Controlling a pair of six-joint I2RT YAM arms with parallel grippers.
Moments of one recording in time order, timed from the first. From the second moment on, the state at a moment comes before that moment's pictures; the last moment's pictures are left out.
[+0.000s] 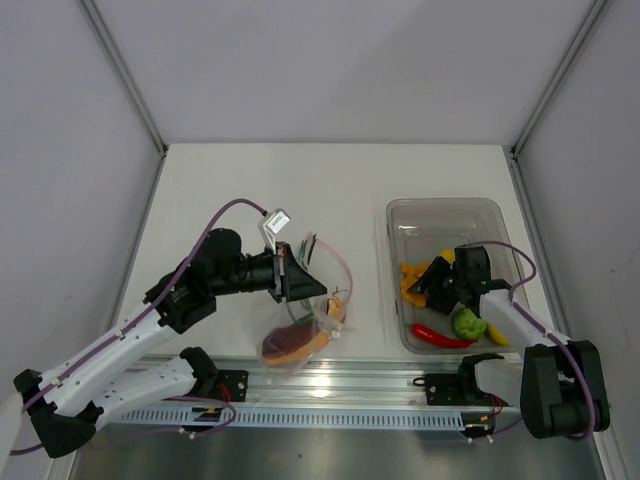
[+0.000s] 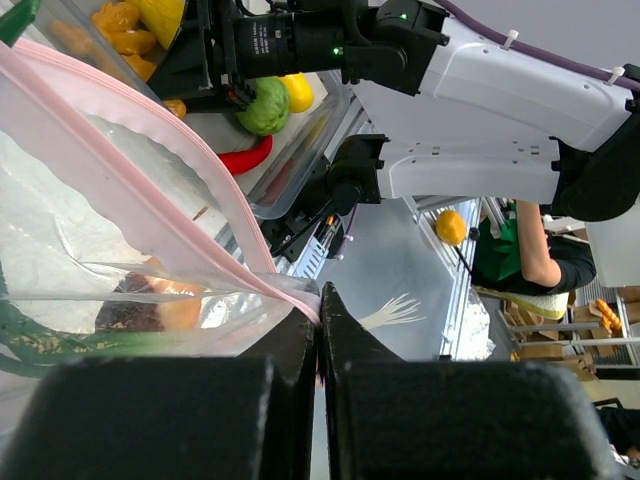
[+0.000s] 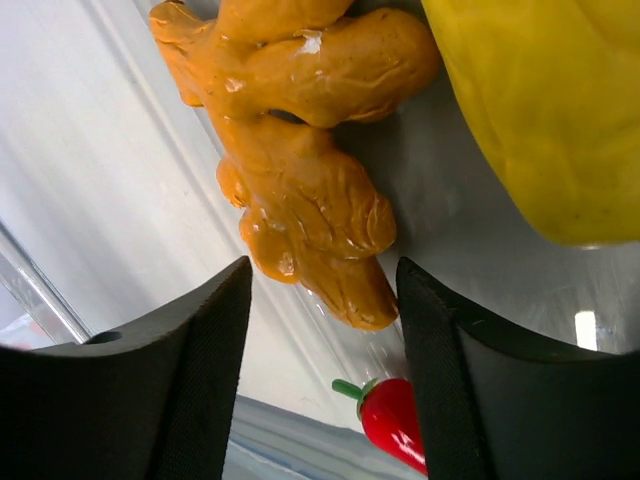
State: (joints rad) left arm -0.82 0.83 0.88 -0.33 0.47 -0.76; right arm 0.12 1.13 0.45 -0.32 -0.28 0.76
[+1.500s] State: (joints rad) left arm -0.82 0.88 0.91 -0.35 0.48 -0.76; right arm 0.65 0.90 1.22 -0.88 -0.18 0.65
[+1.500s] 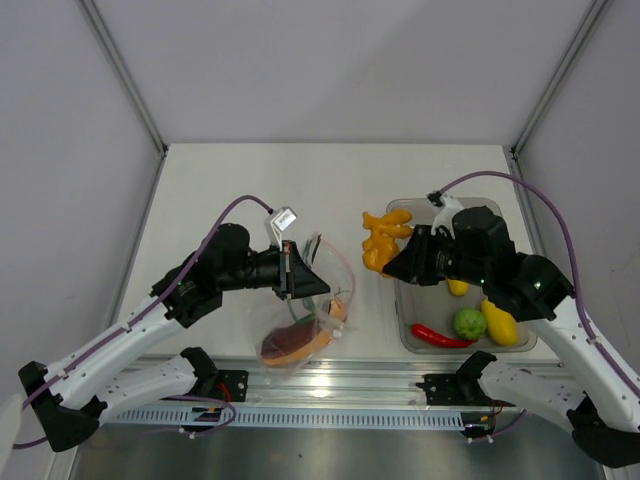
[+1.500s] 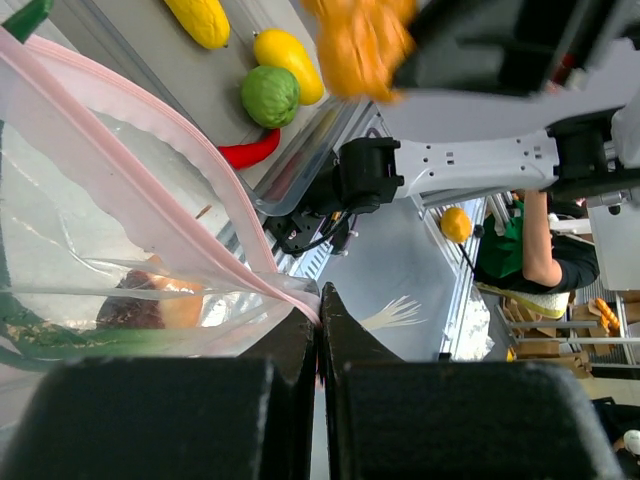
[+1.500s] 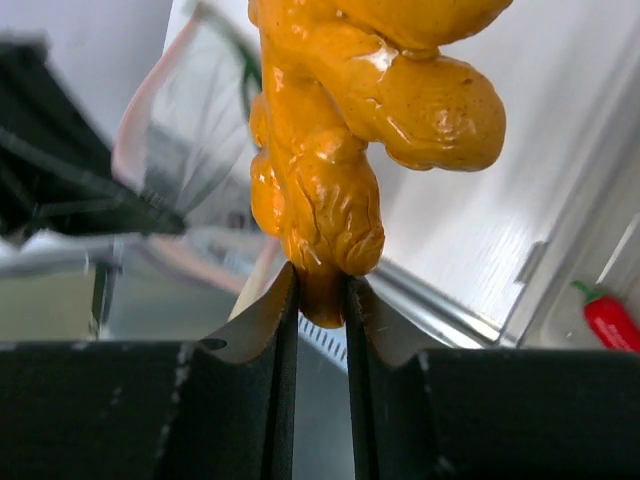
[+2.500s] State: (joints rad) left arm -0.82 0.86 0.94 -0.44 0.47 -0.74; right arm 1.07 1.40 1.67 -1.31 -0.07 0.44
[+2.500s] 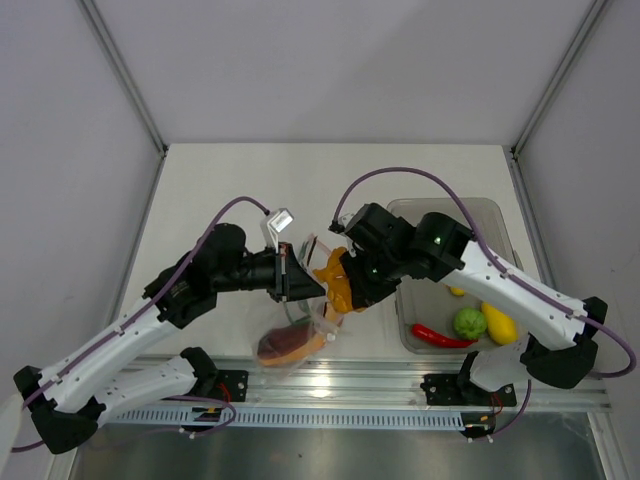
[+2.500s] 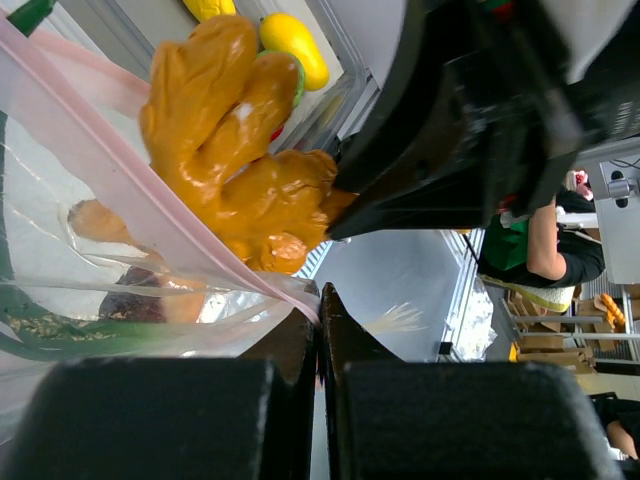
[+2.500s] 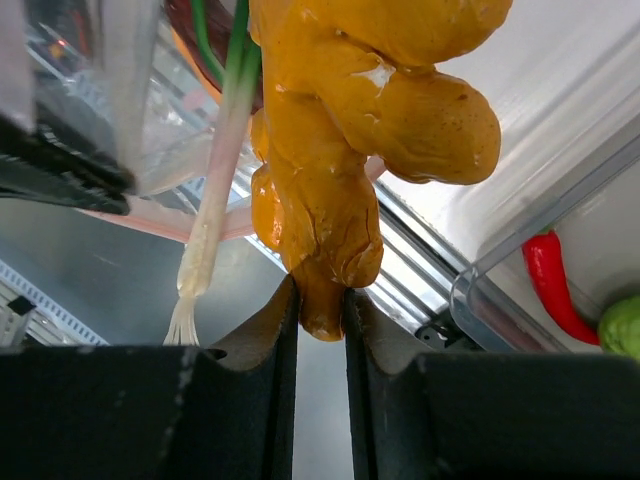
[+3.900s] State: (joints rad) left arm -0.82 0.85 0.95 -0.43 0.50 -0.74; right arm 0.93 1.24 1.42 -1.10 -0.10 0.44
